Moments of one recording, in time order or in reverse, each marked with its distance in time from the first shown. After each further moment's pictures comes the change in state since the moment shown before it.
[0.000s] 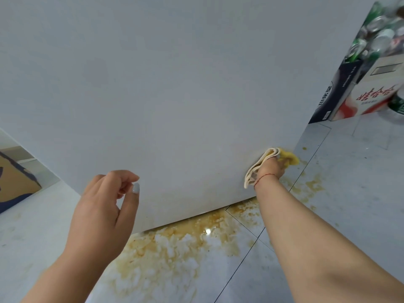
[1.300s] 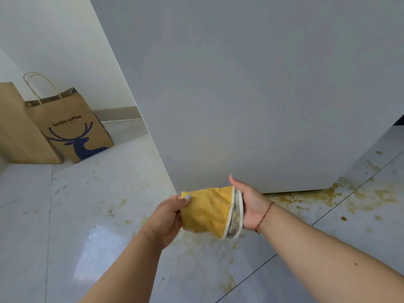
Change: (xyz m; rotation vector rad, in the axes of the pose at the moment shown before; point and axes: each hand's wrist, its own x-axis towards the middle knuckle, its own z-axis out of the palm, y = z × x) left_hand -0.090 -0.094 0.052 -1.168 -0.312 -1.074; right_hand -0.263 0.063 -0.056 -0.411 -1.237 0.839
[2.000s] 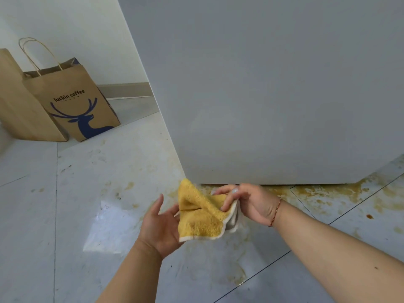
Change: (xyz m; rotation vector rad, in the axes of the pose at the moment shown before) left_hand 0.019 -0.048 -0.060 -0.592 -0.020 -0.275; right_hand 0.045 0.015 -0.003 -0.500 -0.120 -0.233
